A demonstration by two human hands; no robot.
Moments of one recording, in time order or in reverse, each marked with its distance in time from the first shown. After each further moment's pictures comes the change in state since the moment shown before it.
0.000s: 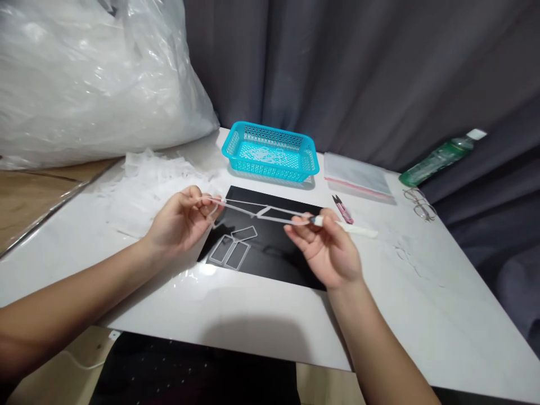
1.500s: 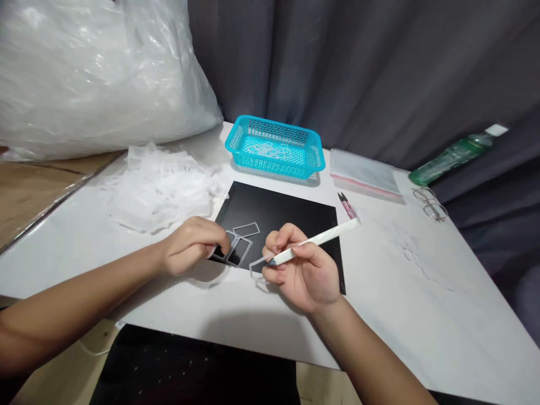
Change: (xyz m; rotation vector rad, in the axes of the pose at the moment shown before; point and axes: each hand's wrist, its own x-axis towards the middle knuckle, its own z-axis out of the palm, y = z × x) left_hand -0.016 0.005 -0.018 1.122 -0.887 0.563; right_hand -0.024 0.023 0.039 0.175 -0.236 0.349
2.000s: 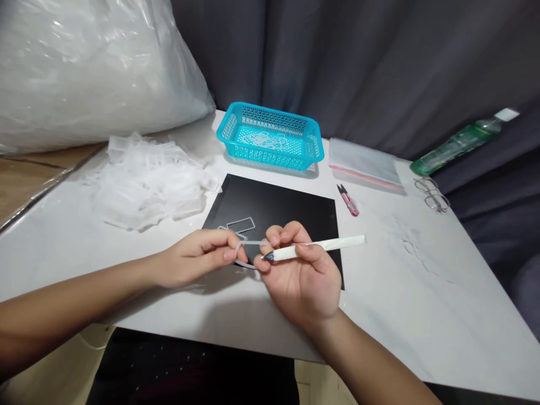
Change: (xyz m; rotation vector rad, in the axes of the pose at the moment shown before) left_hand 0.013 0.026 0.027 -0.672 0.021 -0.400; right_hand -0.008 0.009 0.008 0.141 0.148 -0.141
